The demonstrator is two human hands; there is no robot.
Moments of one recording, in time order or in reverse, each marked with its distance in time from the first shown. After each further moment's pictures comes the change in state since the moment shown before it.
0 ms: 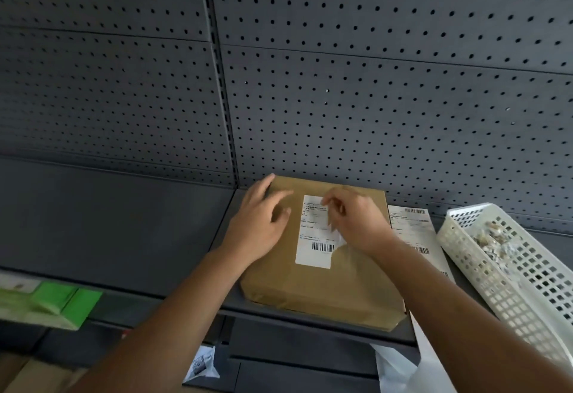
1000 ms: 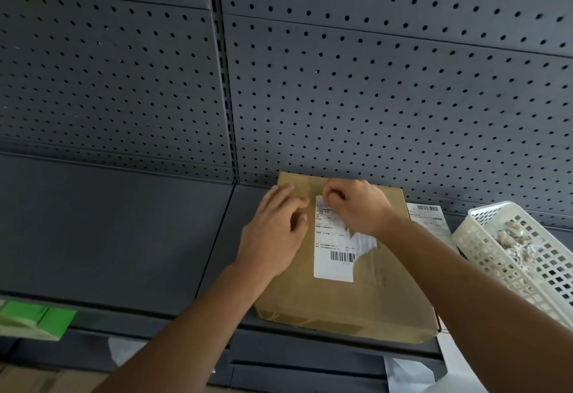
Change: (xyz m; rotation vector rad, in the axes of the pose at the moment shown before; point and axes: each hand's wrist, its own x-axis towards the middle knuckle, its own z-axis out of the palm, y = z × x) left_hand 0.008 -0.005 0.012 0.034 -0.101 -0.051; right_hand 0.052 -0.009 0.018 -0.181 -0.175 0.085
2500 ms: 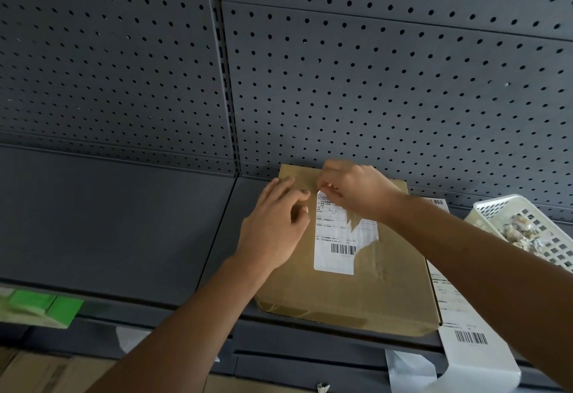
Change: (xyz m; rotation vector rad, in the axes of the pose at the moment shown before) left_hand 0.003 -0.003 0.003 0.012 0.011 -0.017; right_hand 0.017 0.015 -0.003 -0.297 0.020 -0.488
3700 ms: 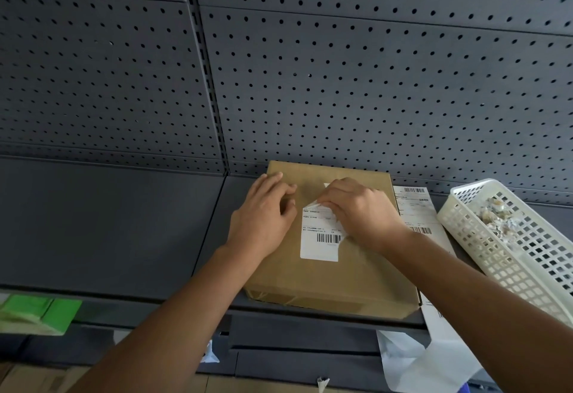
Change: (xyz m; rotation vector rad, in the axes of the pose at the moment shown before) left_hand 0.002 0.000 0.005 0.063 0.038 0.029; right_hand -0.066 -0.023 0.010 0.023 0.244 0.105
